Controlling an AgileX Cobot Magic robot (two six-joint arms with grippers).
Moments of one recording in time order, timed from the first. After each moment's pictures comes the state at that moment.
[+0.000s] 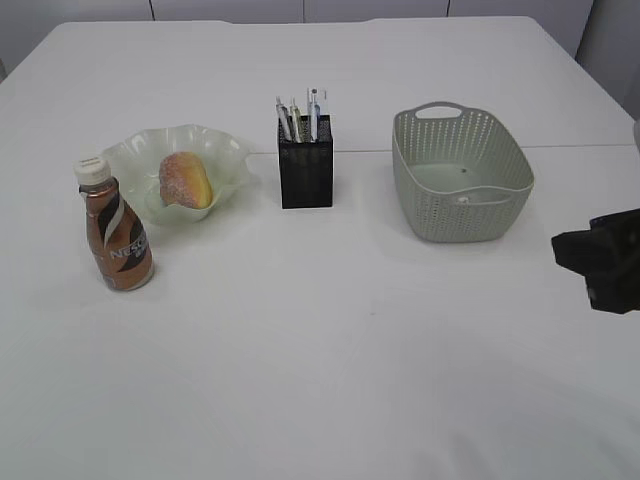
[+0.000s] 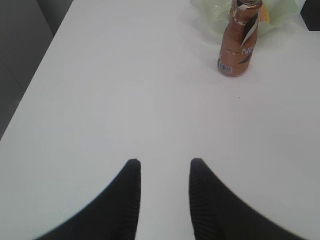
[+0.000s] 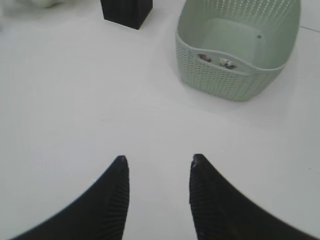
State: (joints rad) left arm 0.16 0.01 -0.51 -0.05 1.12 0.04; right arm 0.23 1.03 -0.55 0.42 0.29 -0.56
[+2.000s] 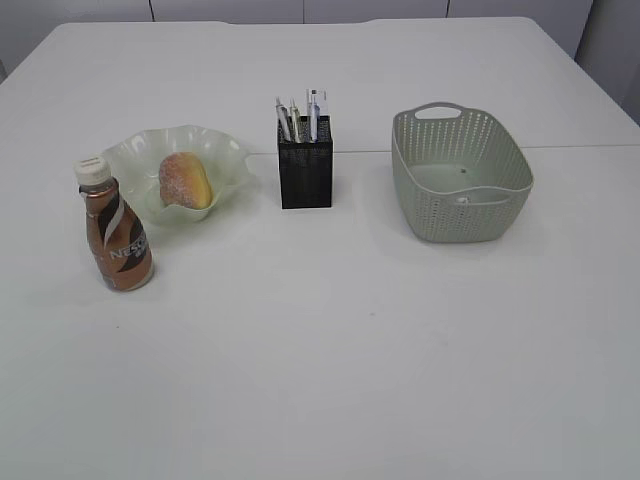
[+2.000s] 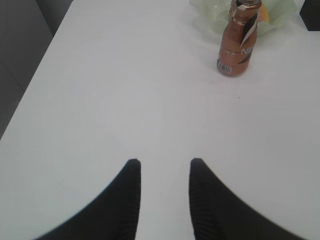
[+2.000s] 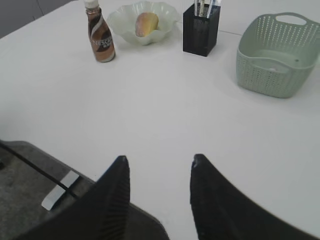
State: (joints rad) left arm 0.16 0.01 -0.51 -0.05 1.12 0.04; right arm 0.23 0.10 -0.61 0.35 1.10 -0.28
